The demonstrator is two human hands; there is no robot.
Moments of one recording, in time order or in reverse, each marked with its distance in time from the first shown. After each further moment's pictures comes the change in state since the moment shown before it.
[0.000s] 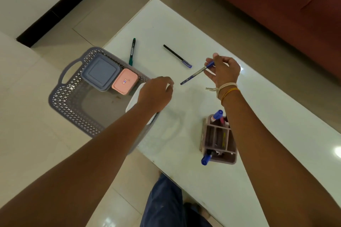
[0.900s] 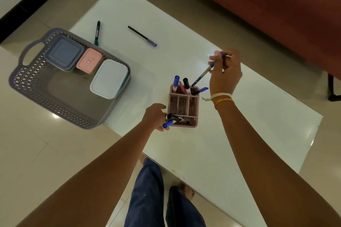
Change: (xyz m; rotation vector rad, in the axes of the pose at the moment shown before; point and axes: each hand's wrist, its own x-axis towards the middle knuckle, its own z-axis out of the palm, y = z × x) left_hand -0.104 0.065 0.133 -0.464 -0.421 -0.555; right_hand -0.069 0.002 -0.152 -0.312 0.190 -0.680
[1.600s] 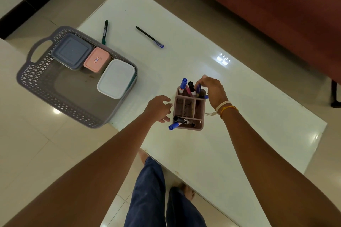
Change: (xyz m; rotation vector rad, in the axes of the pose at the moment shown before) left_hand 0.003 0.016 -0.024 -0.040 -0.008 0.071; right_hand -0.012 0.035 0.005 -0.282 -0.663 0.449
